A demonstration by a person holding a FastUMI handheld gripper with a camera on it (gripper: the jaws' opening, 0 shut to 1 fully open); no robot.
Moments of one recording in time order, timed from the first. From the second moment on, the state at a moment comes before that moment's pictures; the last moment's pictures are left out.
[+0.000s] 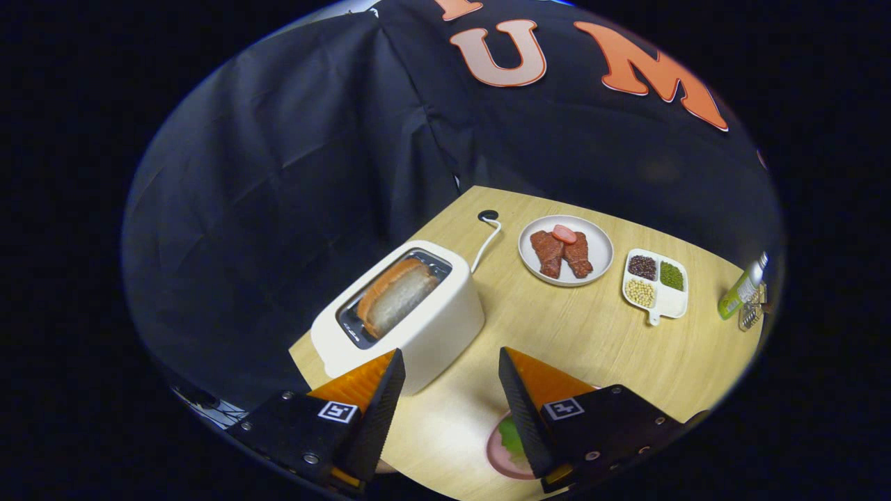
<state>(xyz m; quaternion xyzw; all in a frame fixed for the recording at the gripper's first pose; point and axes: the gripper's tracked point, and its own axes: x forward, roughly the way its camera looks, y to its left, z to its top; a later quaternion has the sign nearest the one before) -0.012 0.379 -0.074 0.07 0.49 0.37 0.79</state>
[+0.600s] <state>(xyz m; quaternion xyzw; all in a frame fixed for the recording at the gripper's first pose) 0.005 0.453 -0.064 0.10 0.53 0.37 0.75</state>
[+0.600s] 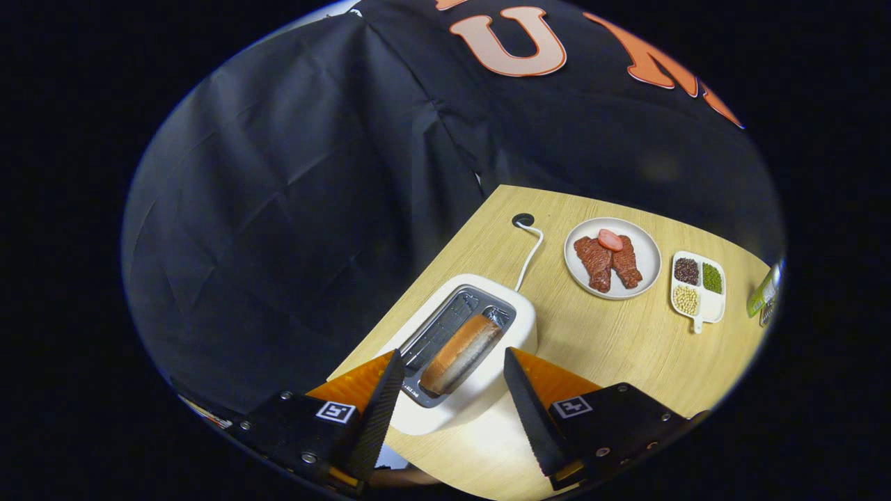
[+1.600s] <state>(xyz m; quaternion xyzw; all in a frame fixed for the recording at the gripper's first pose) 0.000 0.474 -0.094 0.10 0.58 0.36 0.73</state>
